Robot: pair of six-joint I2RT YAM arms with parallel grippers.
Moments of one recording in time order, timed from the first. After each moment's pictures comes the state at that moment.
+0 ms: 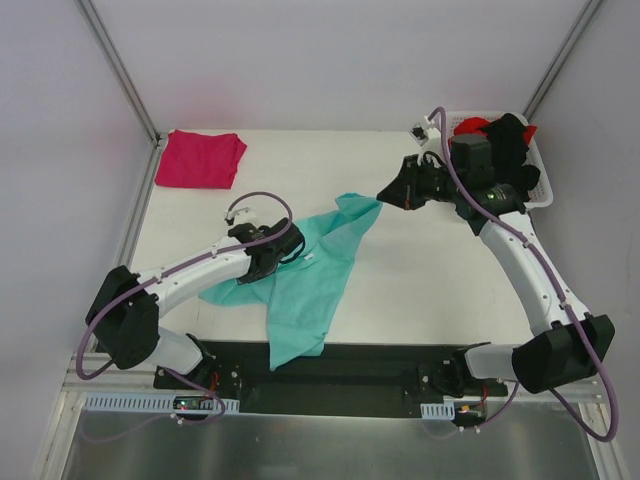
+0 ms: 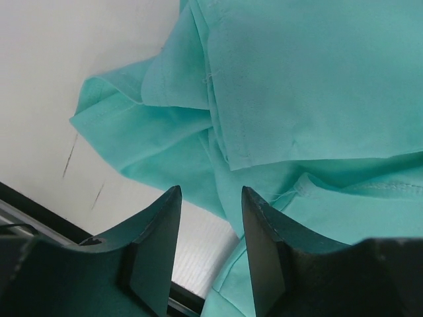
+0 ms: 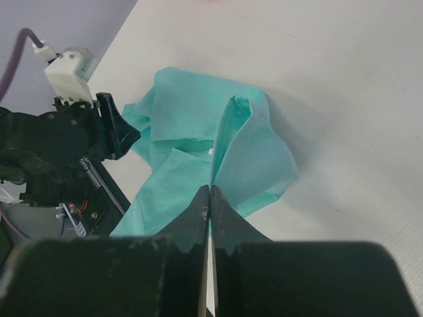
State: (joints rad) left arm -0.77 1.39 1.00 -1.06 -0.66 -1.15; right arm 0.30 1.32 1.33 -0.55 -0.64 0.19
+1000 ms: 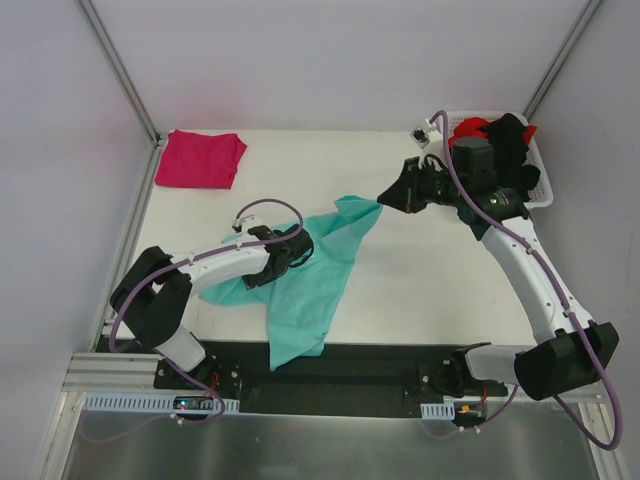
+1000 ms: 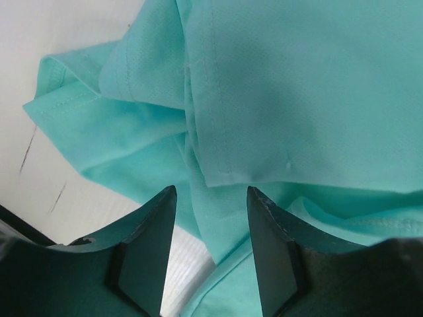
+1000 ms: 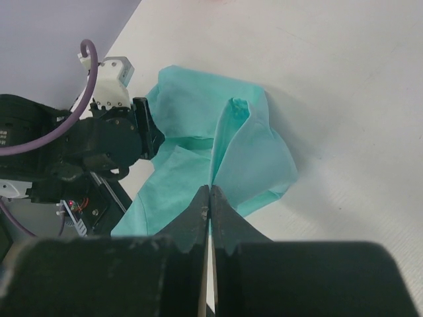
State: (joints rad) left arm -0.78 1.58 0.99 -0.99 -0.66 -1.27; right arm 0.31 1.29 1.32 -0.55 -0.64 0.19
